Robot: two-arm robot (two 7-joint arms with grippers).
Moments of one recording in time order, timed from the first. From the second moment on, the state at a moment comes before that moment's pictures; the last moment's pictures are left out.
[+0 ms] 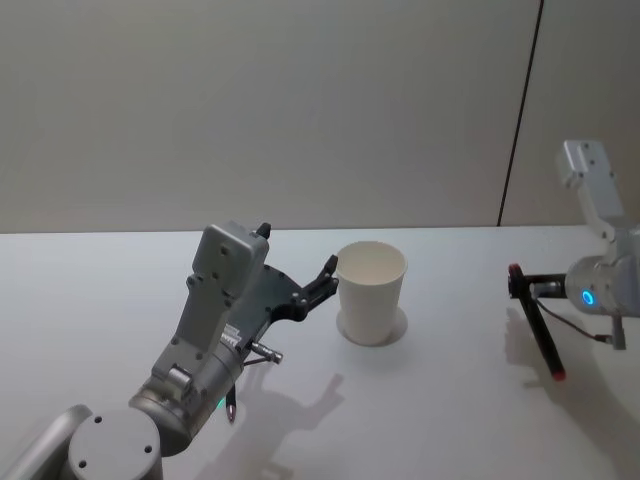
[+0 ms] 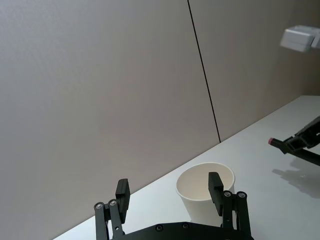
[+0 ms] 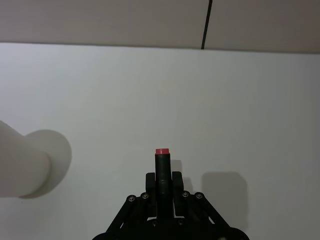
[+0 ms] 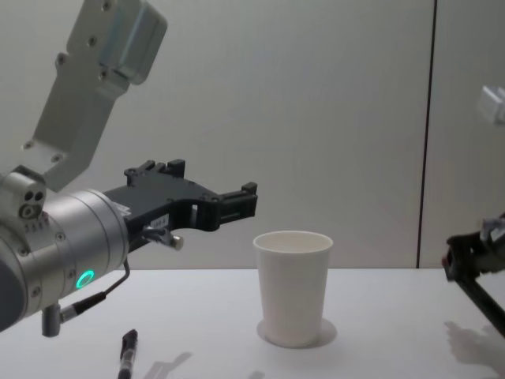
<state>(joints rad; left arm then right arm) -0.24 0.38 0.45 -1.63 -0.20 0.01 -0.01 0.56 0.10 -0.13 -1.30 0.15 1.00 0.10</state>
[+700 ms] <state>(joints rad) -0.24 0.38 0.45 -1.63 -0.20 0.01 -0.01 0.49 0.13 -0.15 -1.45 0.07 0.73 0.20</state>
